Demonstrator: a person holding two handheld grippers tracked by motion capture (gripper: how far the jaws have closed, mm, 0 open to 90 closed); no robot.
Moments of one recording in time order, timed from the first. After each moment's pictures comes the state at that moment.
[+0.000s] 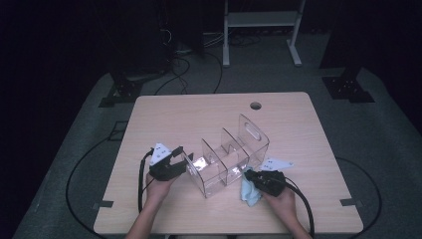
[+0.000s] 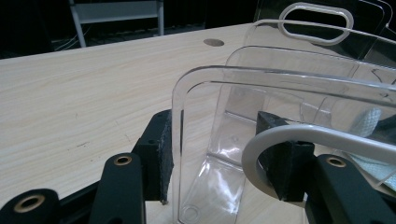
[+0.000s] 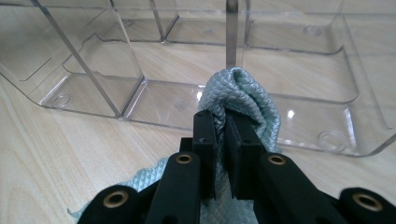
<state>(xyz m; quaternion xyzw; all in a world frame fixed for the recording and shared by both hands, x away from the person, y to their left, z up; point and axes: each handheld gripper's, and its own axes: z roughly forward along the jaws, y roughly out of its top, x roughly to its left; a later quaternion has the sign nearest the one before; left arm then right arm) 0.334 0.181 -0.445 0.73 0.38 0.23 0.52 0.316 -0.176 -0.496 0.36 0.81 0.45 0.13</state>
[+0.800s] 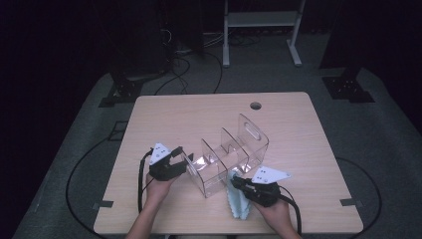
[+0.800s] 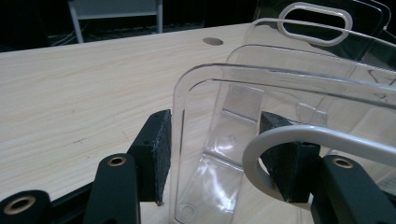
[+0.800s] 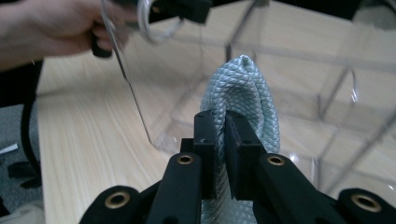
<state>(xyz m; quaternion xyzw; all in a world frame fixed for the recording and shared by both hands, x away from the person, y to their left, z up) 0.334 0.182 -0.446 0.73 0.39 0.22 0.52 0.271 -0.142 -0.451 0.27 0.80 0.52 0.14</state>
